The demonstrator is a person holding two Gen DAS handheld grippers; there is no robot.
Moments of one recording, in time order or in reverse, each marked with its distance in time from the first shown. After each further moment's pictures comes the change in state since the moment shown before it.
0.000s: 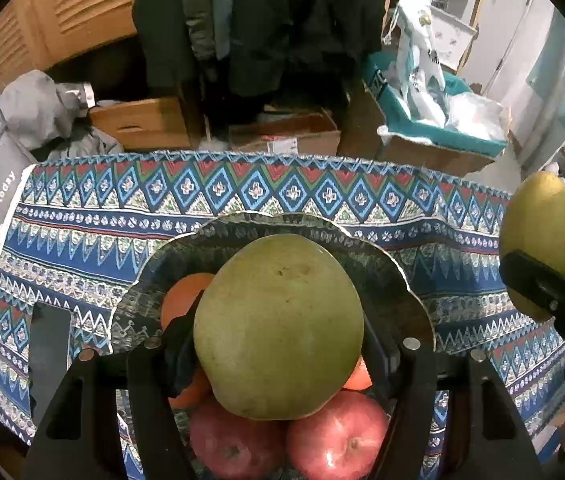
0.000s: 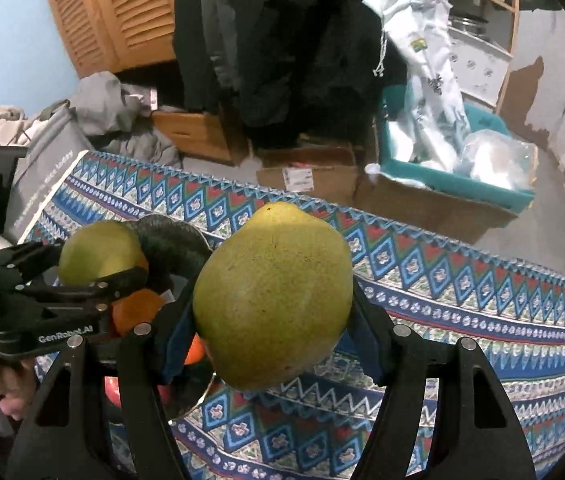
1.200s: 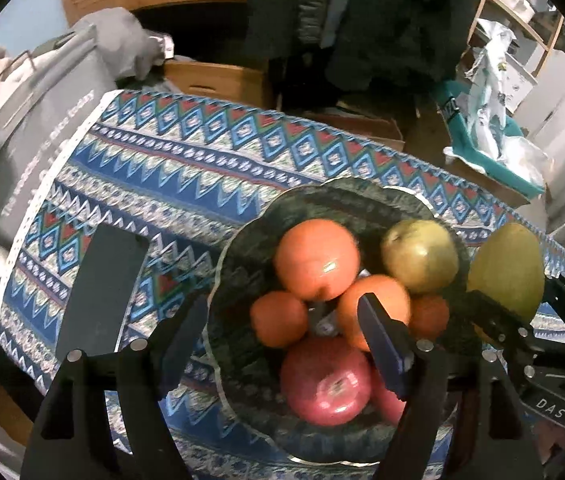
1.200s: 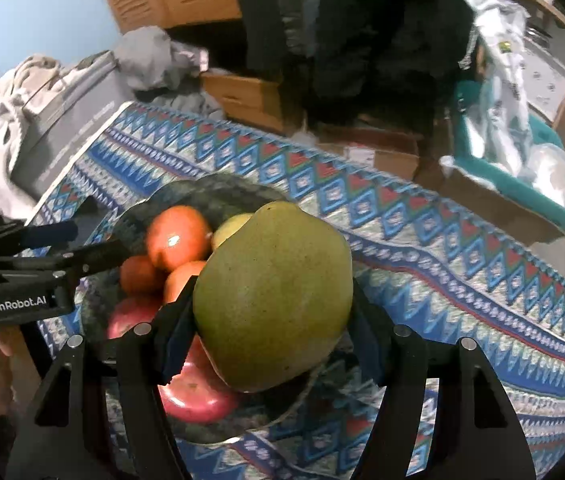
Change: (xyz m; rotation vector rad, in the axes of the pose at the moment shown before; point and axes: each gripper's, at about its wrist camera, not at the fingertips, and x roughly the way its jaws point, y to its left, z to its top) left arm -0.033 0.086 -0.043 -0.235 0.023 0.079; right arm 0.041 0.073 -0.008 -0.123 0.100 0.101
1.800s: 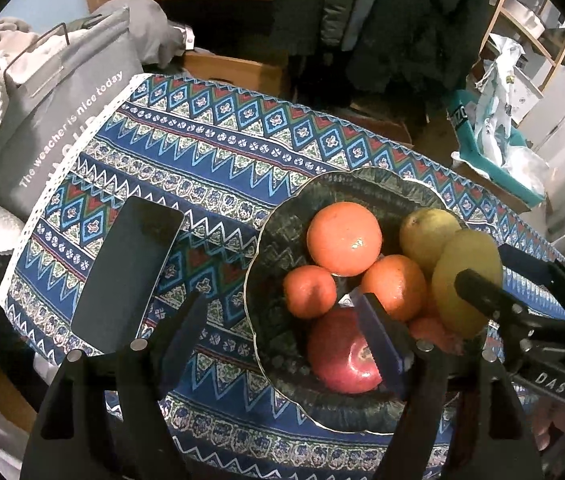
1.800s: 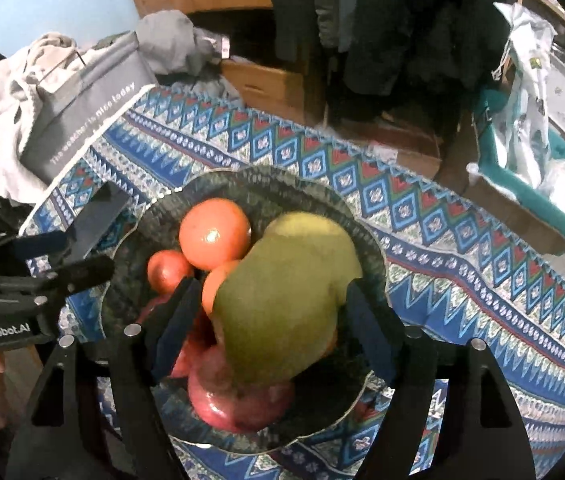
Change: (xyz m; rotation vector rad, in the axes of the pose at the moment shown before) left arm -0.018 0.026 -0.017 -0.051 -0.002 -0.013; right arm 0.005 0.032 0.007 -0.046 0.019 0.011
